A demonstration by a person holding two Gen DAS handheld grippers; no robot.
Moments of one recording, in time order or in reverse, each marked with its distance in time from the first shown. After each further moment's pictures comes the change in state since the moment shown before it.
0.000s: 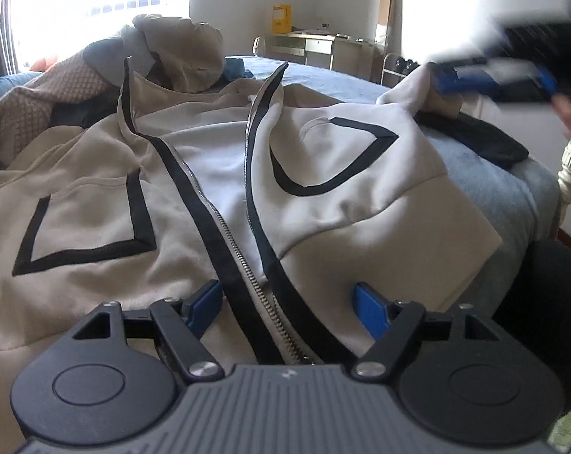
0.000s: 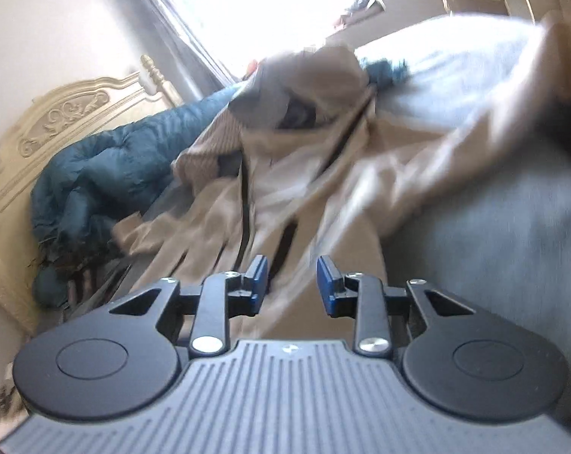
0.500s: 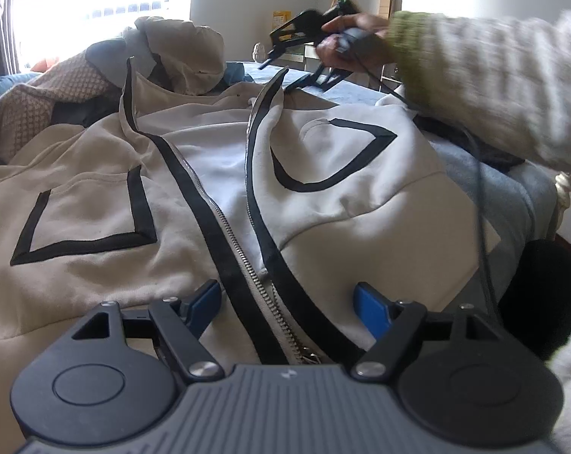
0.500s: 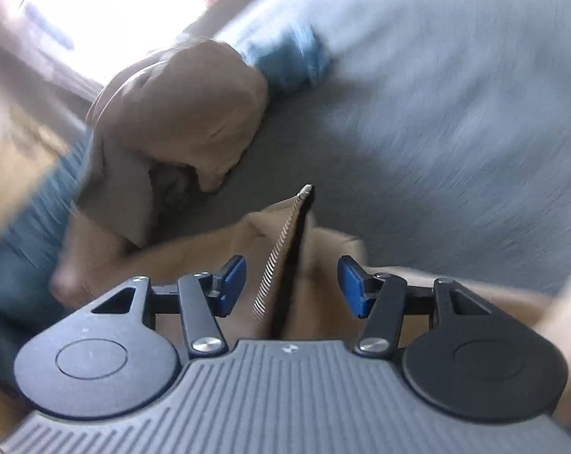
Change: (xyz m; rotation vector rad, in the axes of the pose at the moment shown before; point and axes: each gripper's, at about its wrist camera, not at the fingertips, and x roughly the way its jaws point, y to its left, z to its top) left arm 0.000 0.003 -0.005 -0.011 -0.014 -0.012; right arm 0.272 -0.136 0.158 0.570 0.175 -0.146
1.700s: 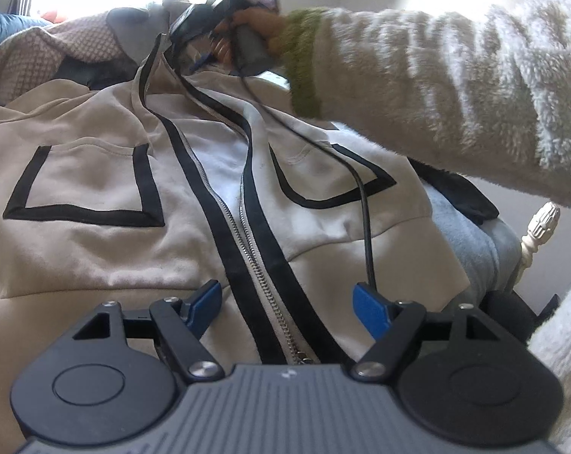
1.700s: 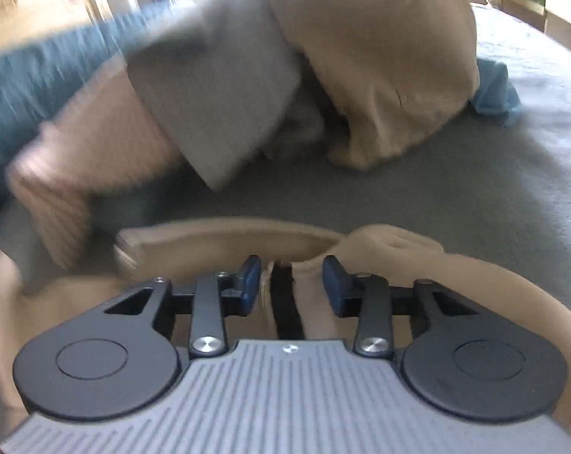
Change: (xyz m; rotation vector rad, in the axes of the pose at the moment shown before) left arm -0.014 0.032 -0.010 -0.188 -0.042 -0.153; right arm 0.108 0.180 -0.101 -0.679 -0.047 -0.122
